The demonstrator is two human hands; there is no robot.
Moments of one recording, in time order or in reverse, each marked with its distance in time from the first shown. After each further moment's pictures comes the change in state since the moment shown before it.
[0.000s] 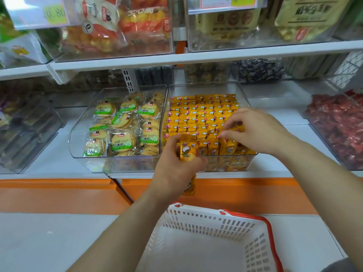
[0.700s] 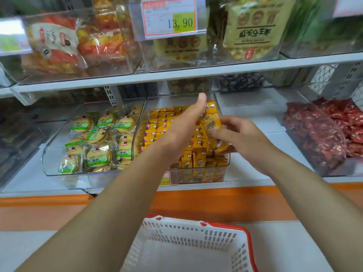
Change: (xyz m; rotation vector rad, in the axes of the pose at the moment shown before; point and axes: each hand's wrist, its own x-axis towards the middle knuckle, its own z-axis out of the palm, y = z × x) left_hand 0.082 0.082 0.077 -0.060 -0.206 -0.074; right_hand -0.029 0.012 -0.028 1.048 -0.008 0.282
